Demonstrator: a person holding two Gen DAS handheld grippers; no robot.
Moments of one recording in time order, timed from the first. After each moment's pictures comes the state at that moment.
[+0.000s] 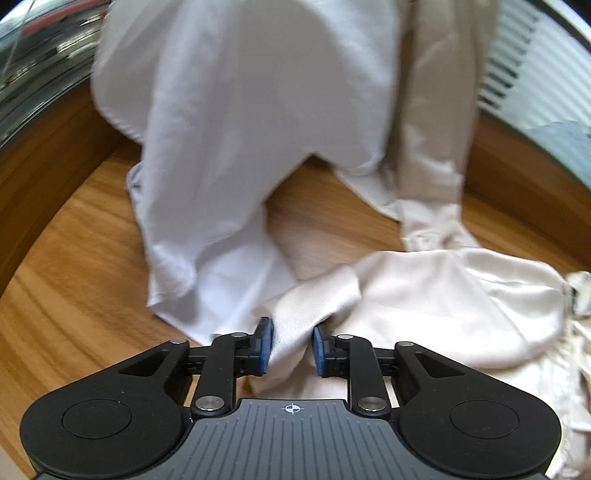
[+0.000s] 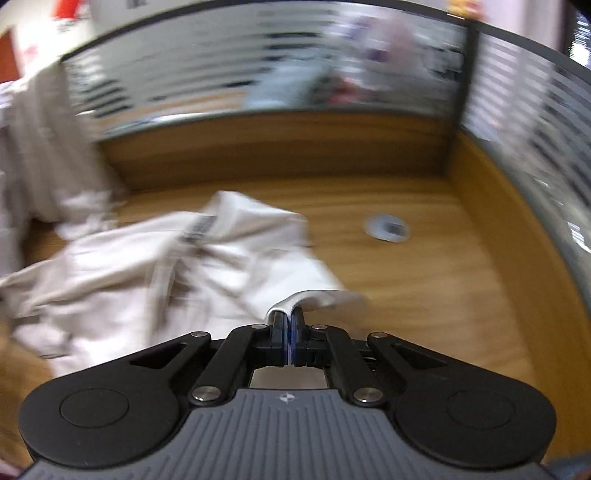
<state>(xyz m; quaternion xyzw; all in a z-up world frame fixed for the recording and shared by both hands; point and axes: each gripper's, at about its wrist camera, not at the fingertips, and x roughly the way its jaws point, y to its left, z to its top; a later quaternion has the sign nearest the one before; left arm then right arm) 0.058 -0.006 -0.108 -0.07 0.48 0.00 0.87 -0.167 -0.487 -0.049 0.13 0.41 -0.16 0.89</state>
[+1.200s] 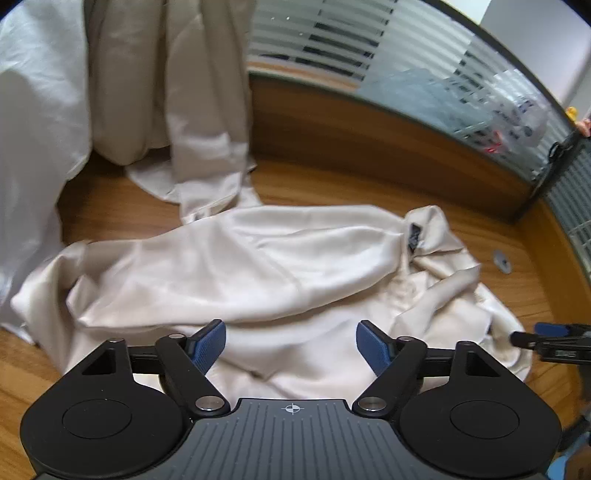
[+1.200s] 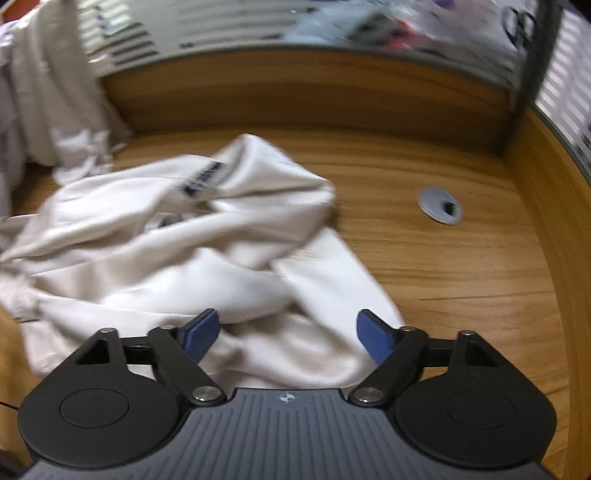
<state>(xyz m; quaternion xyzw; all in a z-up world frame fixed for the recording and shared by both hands) 0.020 -0.143 -0.088 -0.04 0.47 -0.19 0.86 -0.118 -0.529 -0.138 0.11 0.47 -0.15 0.86</state>
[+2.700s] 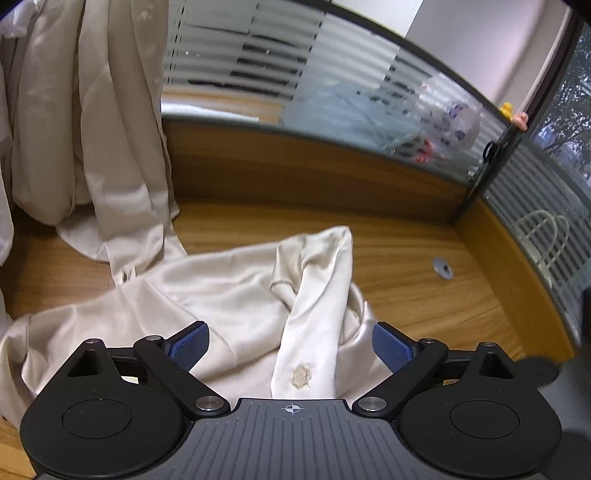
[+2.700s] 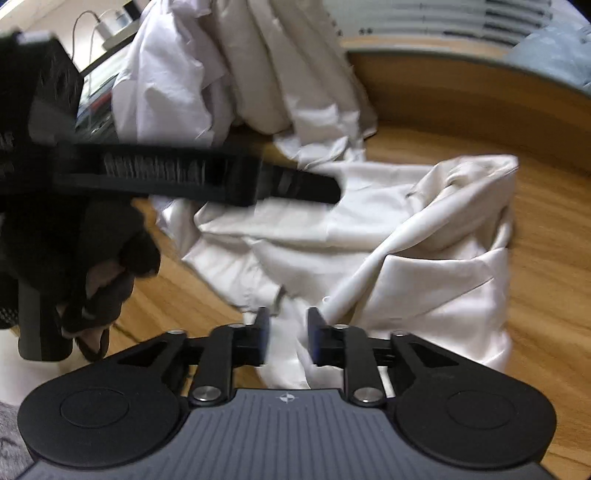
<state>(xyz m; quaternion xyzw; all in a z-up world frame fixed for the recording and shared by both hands) 0.029 -0.170 -0.062 -0.04 0.43 -0.28 0.86 -0.045 -0.355 -0.085 0.13 0.46 0.14 0.87</state>
